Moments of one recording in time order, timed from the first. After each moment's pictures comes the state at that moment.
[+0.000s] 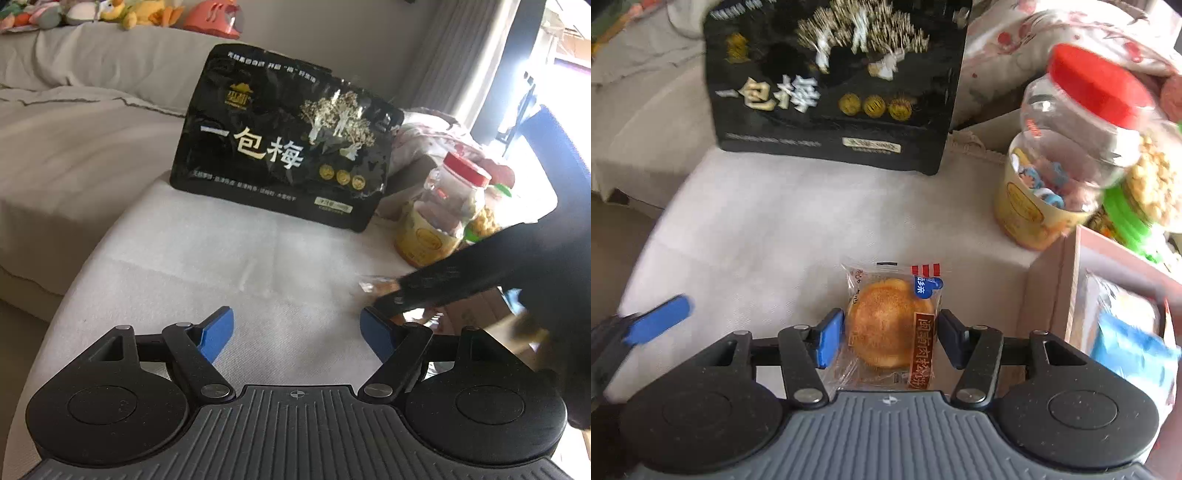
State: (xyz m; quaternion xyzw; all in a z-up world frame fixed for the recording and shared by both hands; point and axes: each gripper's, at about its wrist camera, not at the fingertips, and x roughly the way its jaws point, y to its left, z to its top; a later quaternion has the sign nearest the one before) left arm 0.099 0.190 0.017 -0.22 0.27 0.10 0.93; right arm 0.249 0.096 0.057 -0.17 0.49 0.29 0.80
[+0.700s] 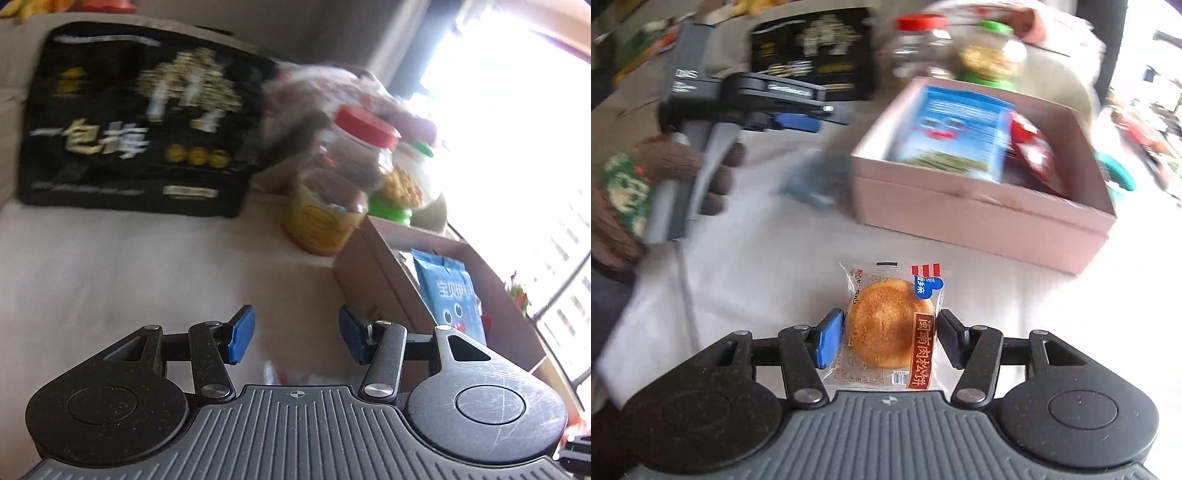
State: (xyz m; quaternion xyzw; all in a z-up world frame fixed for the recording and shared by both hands) left arm 0.181 0.137 0.032 -0.18 0.31 -0.06 0.93; right arm 0.092 -0.131 0.053 -0.12 0.43 0.28 0.85
